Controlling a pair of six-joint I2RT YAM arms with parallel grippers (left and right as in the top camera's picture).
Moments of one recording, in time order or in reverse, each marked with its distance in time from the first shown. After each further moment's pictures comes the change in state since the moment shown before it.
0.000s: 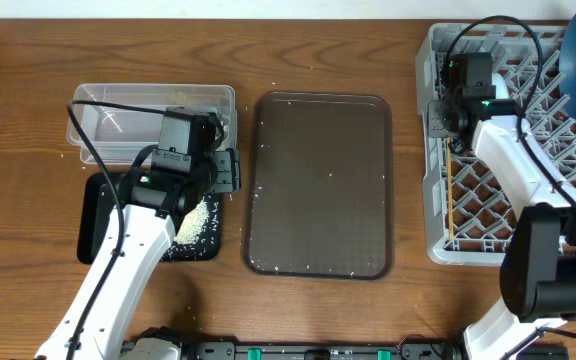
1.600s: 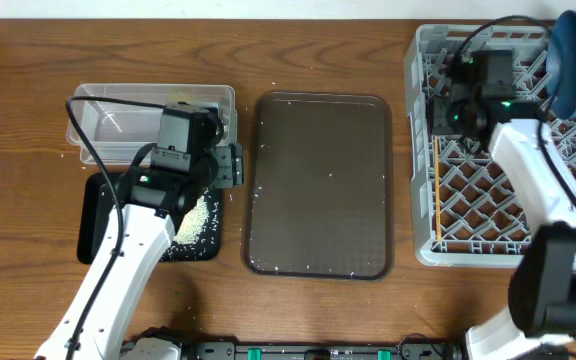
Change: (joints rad) left arm 0.000 0.000 0.011 0.047 0.000 0.027; right arm -0.050 -0.089 0.000 -0.023 -0.253 -0.003
